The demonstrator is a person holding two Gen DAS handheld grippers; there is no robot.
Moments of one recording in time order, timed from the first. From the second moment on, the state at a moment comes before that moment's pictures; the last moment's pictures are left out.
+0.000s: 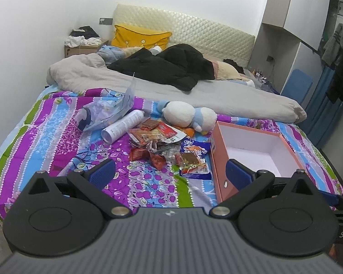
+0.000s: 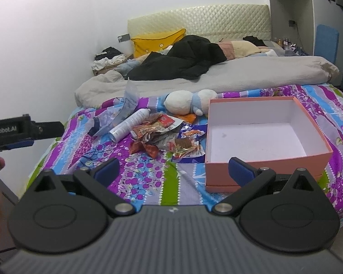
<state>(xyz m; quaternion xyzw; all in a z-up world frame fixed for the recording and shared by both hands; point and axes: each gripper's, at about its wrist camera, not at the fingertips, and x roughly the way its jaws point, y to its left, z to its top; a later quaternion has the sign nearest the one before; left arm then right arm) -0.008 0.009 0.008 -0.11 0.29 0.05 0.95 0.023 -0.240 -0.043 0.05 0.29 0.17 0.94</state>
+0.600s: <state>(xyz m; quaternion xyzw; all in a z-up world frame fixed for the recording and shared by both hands) 0.000 0.014 -0.007 -0.12 0.31 0.04 0.94 0.018 -0.237 -0.049 0.06 0.29 0.17 0.94</state>
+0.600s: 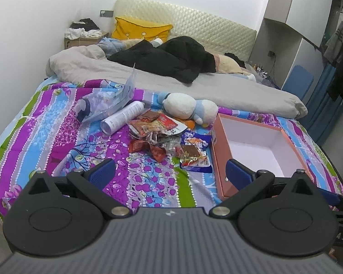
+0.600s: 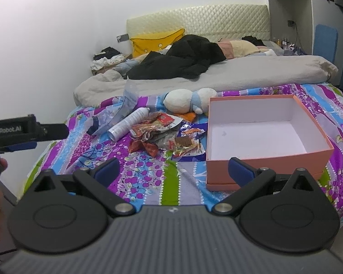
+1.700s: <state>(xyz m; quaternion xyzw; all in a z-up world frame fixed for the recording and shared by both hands) 0.195 0.081 -0.153 -0.22 0.39 0.01 0.89 0.158 -0.149 -0.131 -0.04 0.30 0.27 0.92</state>
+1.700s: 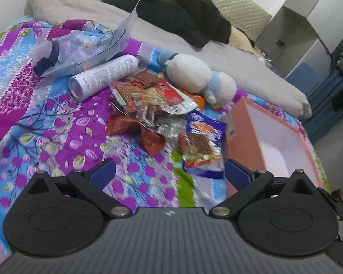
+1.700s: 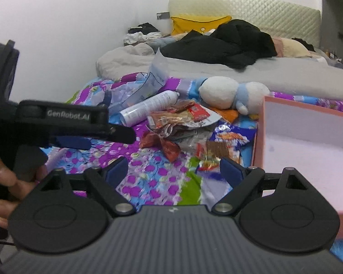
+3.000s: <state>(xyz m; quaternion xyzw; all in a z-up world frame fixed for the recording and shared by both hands) 0.355 0.112 -0.278 -0.29 0.50 0.00 0.82 0.333 -0.085 -0.257 -0.16 0.44 0.17 0.87</state>
